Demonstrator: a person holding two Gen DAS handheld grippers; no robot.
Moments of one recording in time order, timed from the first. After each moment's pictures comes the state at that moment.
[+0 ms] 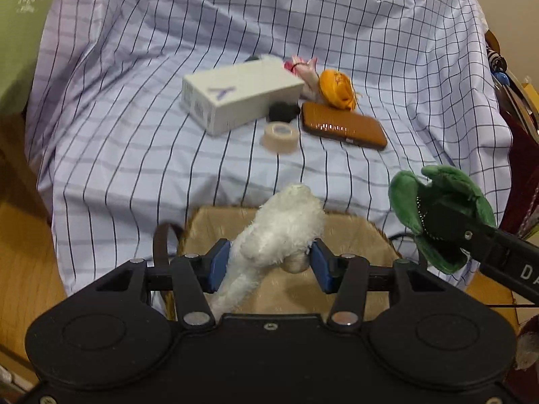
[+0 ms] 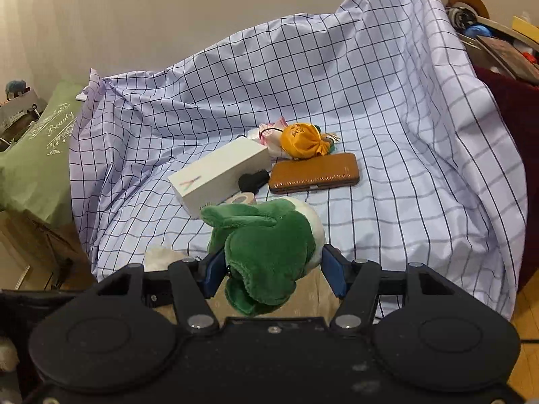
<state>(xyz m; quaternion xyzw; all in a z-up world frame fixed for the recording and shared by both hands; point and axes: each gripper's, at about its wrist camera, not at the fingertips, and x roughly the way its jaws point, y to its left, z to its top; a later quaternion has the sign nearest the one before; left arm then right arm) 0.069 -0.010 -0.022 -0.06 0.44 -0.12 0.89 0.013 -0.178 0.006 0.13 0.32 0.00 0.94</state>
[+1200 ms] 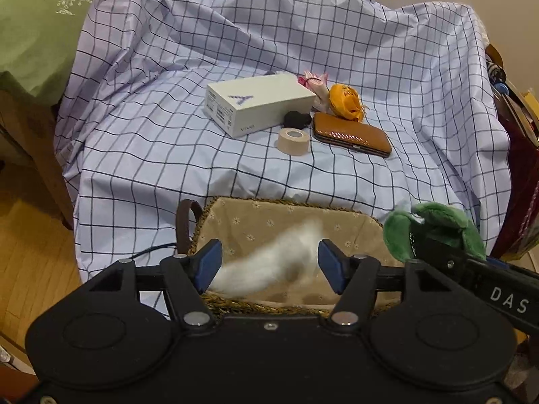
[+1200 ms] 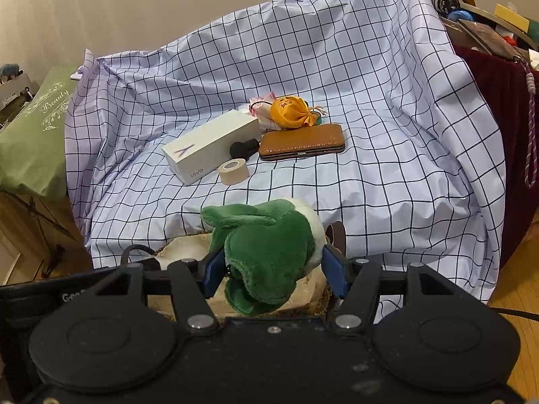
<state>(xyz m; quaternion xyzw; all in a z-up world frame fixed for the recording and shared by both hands) 0.023 -0.005 -0.019 -0.07 0.40 -0.08 0.91 -0.022 -0.169 -0.006 0.12 0.35 -0.02 0.93</state>
